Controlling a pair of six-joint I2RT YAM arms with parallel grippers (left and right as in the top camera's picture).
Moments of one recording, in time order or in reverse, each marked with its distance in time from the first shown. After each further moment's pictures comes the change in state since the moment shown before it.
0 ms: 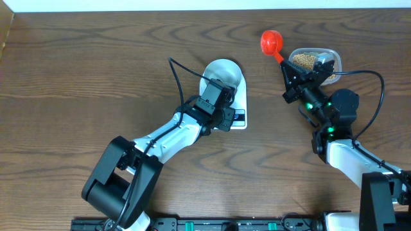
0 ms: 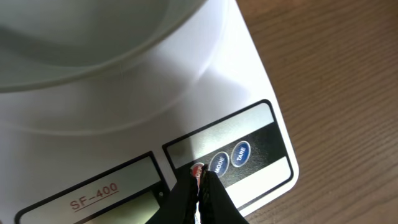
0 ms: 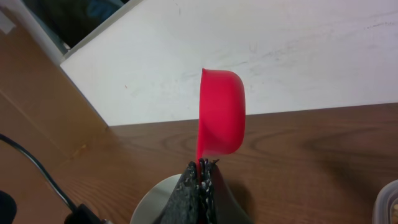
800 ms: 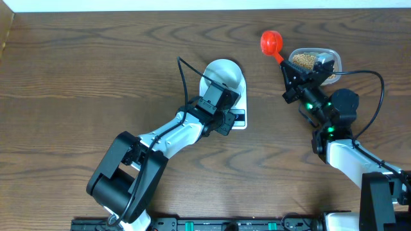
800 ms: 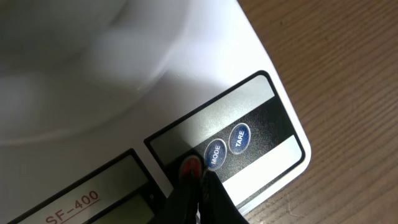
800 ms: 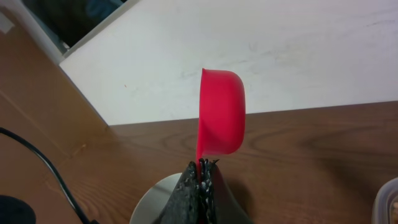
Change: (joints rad) left arm -0.001 0.040 0.002 -0.013 0.027 0.138; right arm 0.000 0.000 0.000 -0.009 0.000 0.000
